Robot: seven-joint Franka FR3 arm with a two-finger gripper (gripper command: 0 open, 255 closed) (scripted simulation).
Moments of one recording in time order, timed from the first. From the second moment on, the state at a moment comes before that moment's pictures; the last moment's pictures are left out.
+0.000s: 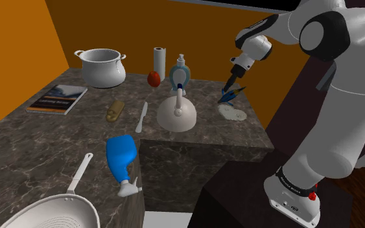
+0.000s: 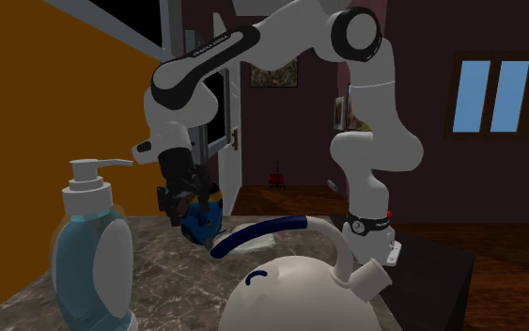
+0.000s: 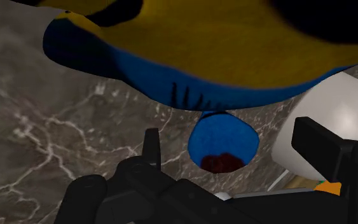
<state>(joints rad) 0.09 0.26 -0.71 -2.01 0.69 1.82 -1.28</state>
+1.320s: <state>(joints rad) 0.10 0.19 -0.72 -1.96 0.64 1.75 -1.20</state>
